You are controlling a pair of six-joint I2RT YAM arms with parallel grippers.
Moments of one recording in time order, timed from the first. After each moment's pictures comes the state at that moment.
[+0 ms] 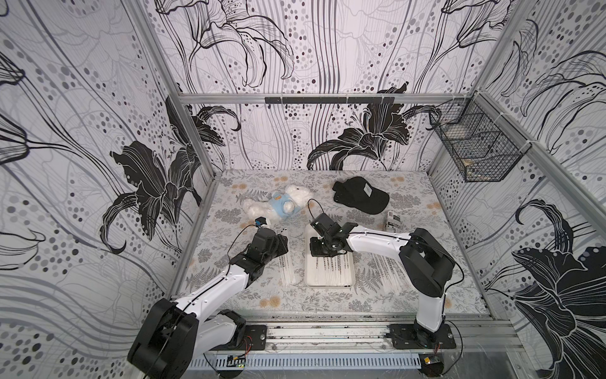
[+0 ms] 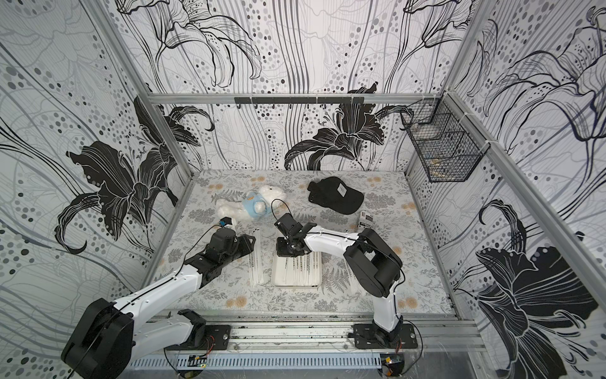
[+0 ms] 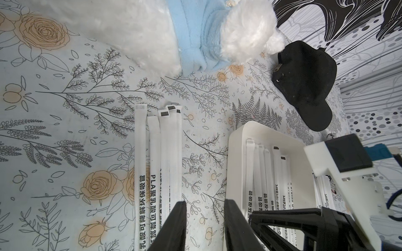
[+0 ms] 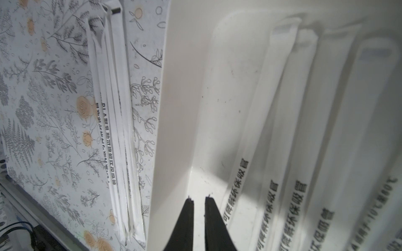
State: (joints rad) left arm -0.44 1.14 0.51 -0.04 -0.09 -0.78; right arm 0.85 1.91 1.27 -0.42 -0.13 0.74
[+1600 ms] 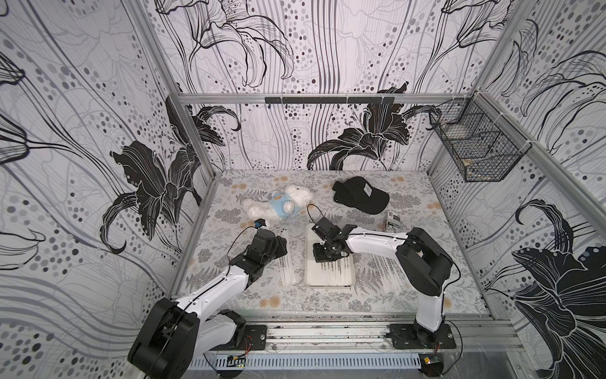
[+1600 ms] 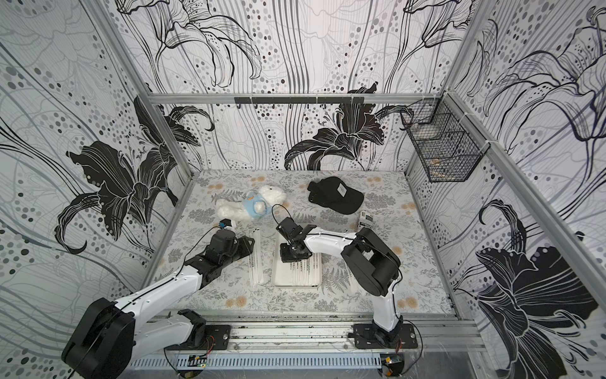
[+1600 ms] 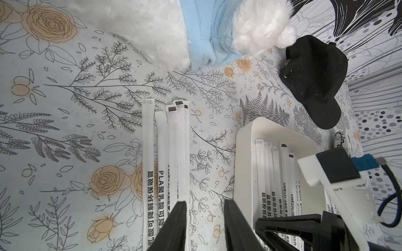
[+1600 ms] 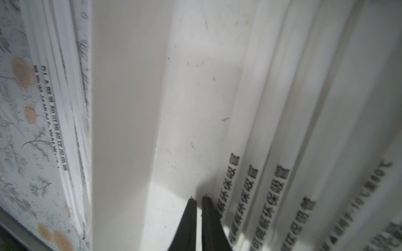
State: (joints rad) left arm -0.44 1.15 0.49 -0.03 -0.09 -0.78; right arm 0.84 1.93 1.24 -0.49 -0.12 0.64
